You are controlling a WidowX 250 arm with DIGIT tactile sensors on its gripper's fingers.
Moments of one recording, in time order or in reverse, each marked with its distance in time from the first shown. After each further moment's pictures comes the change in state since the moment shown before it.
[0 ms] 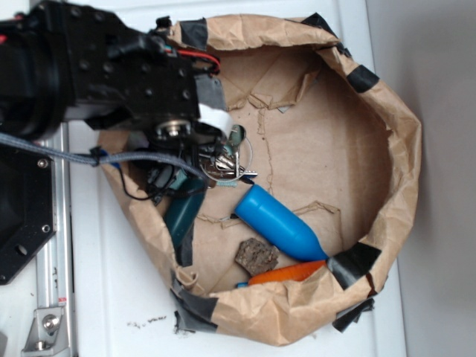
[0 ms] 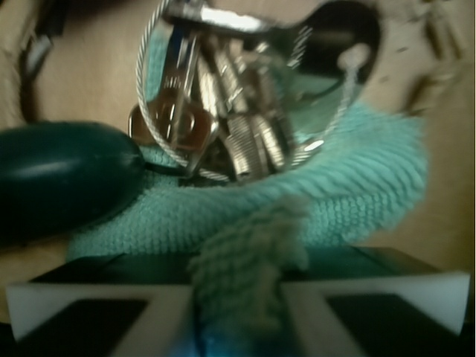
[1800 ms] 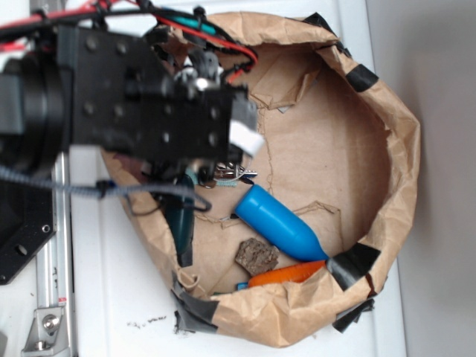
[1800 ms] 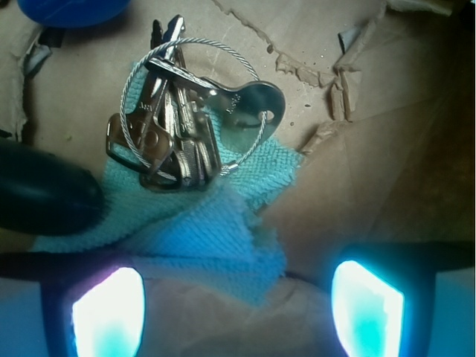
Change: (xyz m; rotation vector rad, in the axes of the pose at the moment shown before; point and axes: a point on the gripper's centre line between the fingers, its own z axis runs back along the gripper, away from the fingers) arm -0.001 0.021 0.026 0.170 0.123 -0.126
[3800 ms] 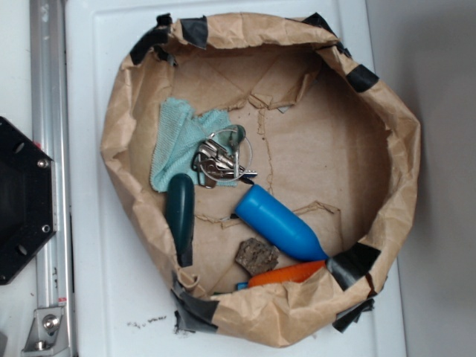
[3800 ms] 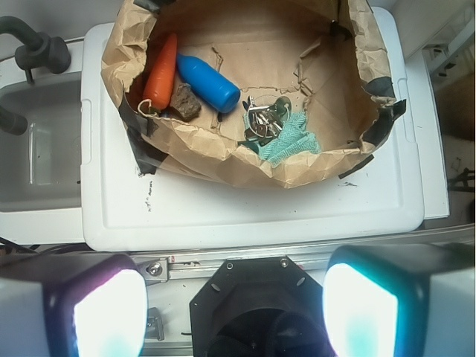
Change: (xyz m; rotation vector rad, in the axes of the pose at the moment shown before) arm -0.084 -0.076 0.185 -0.225 -0.268 0.458
